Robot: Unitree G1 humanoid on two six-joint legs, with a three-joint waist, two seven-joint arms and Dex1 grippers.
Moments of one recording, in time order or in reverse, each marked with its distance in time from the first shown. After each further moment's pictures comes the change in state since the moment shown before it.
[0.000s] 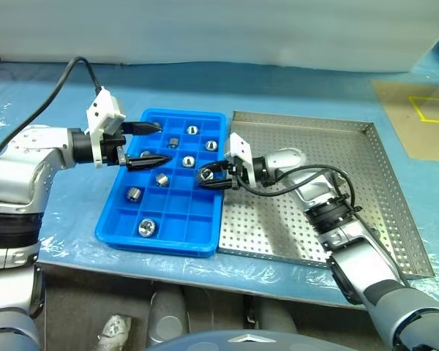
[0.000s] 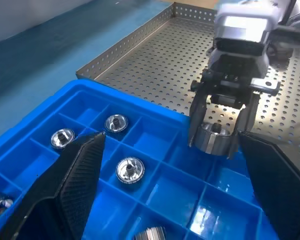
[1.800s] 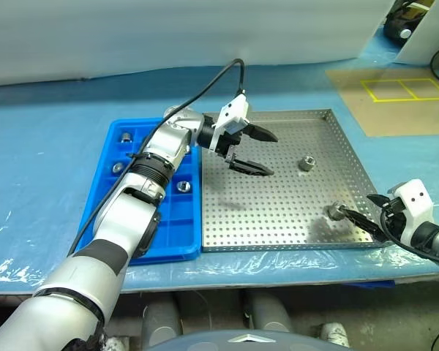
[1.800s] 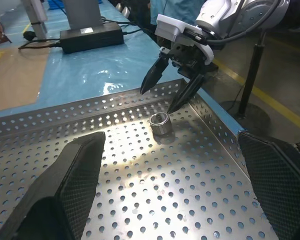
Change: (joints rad) left arm -0.586 -0.658 -0.345 0.937 0.249 -0.638 -0.330; right arm 0.940 -0.443 -0.811 -0.615 0.087 0.308 -0.365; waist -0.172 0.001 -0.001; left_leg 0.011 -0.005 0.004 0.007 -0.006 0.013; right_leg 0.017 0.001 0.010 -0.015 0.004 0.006
